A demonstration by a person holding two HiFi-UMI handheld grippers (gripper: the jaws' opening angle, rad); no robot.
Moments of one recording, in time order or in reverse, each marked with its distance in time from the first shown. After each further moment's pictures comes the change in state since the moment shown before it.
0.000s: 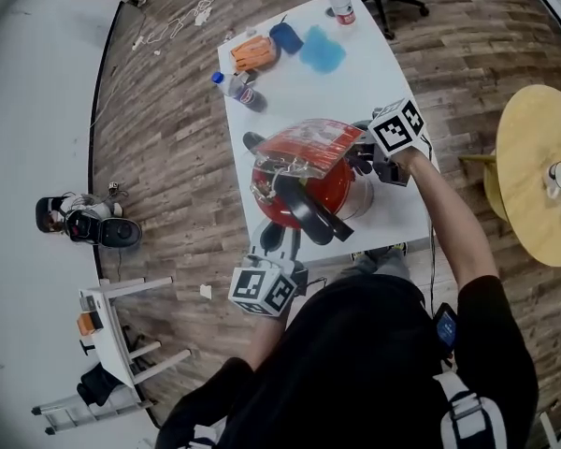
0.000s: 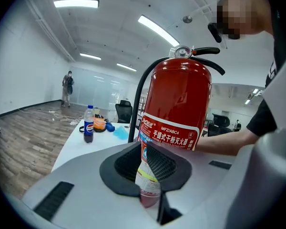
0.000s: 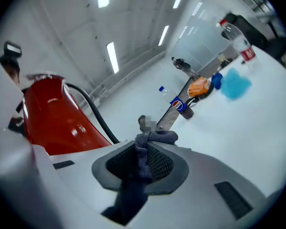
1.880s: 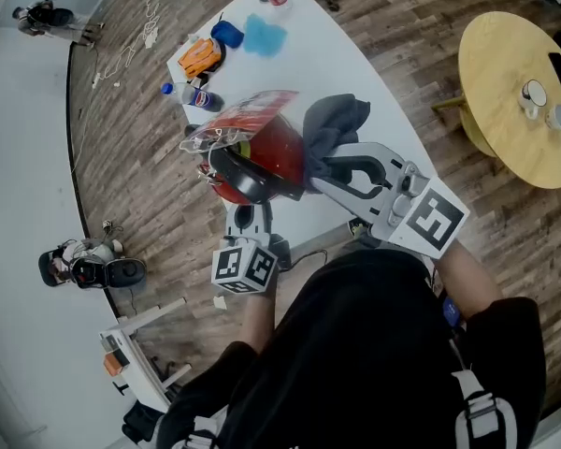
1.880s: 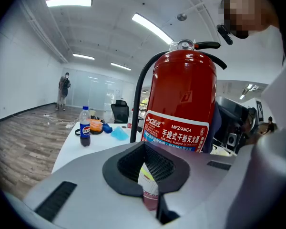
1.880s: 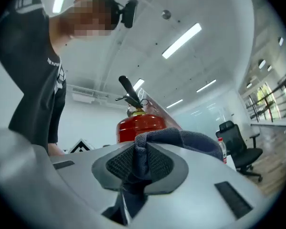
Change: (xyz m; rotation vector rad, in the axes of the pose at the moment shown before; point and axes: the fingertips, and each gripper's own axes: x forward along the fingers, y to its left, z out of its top) left arm 0.019 0.012 -0.005 0.058 0.017 -0.046; right arm -0.097 0.221 0.007 -0.646 -0.609 -0.366
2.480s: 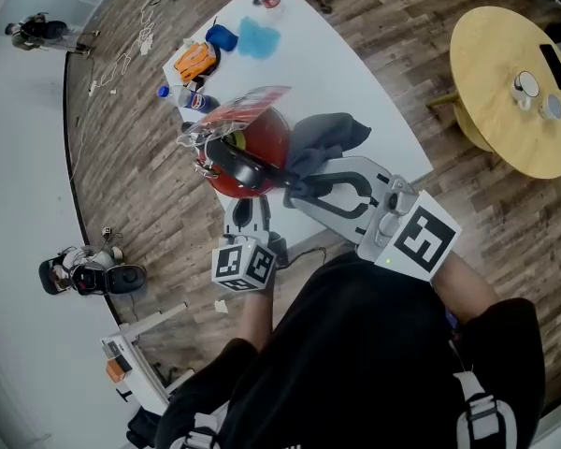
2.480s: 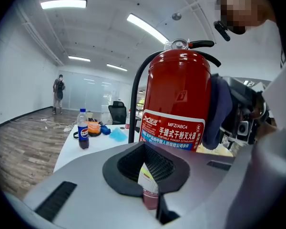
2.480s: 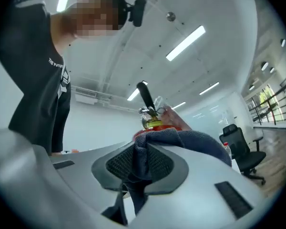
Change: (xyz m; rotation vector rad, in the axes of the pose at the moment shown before) left arm -0.004 -0.004 0.000 0.044 -0.004 -0.019; right arm 0.009 0.038 0.024 -0.029 -0.033 -0.002
